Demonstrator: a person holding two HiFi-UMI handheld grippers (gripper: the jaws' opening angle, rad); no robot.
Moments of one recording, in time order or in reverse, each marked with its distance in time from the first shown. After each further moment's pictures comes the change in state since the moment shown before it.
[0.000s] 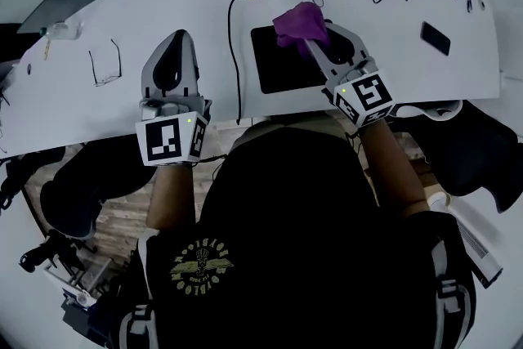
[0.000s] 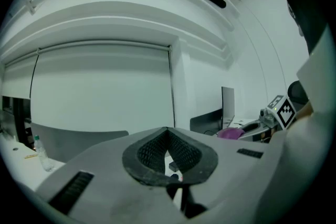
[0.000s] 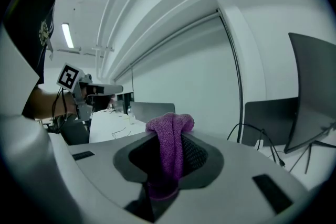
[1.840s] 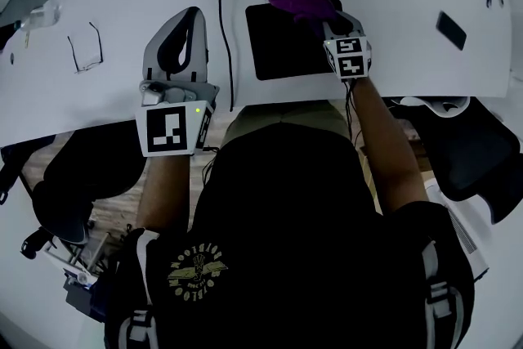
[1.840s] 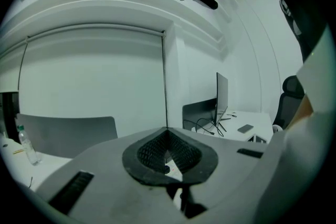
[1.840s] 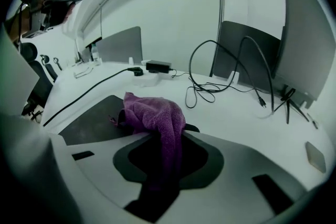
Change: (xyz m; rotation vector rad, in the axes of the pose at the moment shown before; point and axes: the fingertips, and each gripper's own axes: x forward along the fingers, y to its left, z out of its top) left arm 0.049 -0.026 -0.053 0.004 0.093 -0.092; right arm 0.040 -0.113 -0.254 0.004 0.553 -0.288
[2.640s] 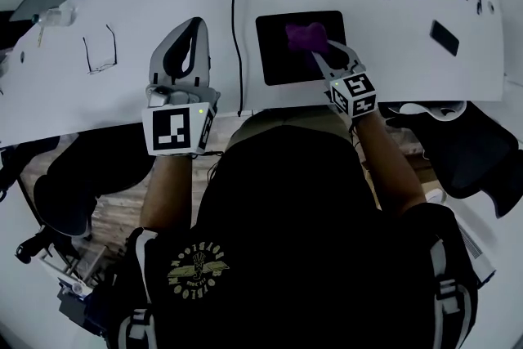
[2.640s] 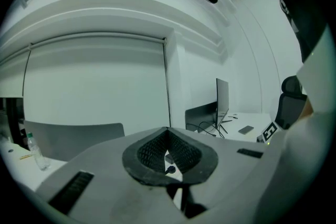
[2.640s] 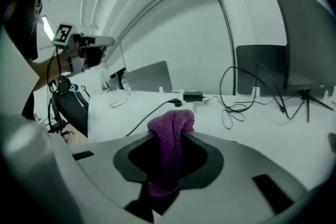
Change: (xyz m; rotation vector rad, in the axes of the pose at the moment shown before) left arm -0.039 0.016 0.016 0.016 -0.019 0.039; right arm -0.090 0.082 0.041 0.064 -0.229 0.274
